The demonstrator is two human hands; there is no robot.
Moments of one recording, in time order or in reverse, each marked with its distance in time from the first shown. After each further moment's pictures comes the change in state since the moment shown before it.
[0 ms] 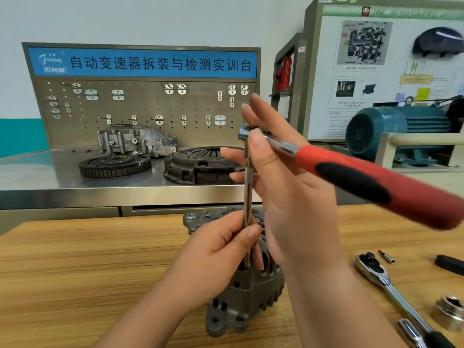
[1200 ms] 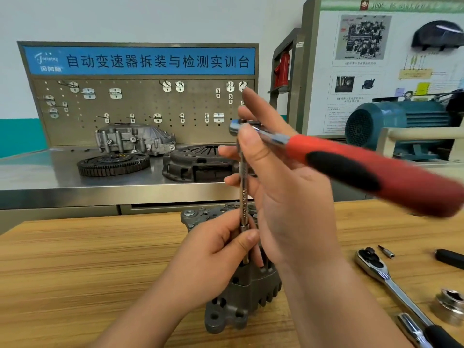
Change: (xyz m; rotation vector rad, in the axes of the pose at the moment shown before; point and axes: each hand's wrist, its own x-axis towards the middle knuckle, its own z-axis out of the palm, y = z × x) left_hand -0.004 -0.001 0.002 0.014 0.003 0.023; right_hand -0.003 -0.002 0.004 0.134 0.018 0.077
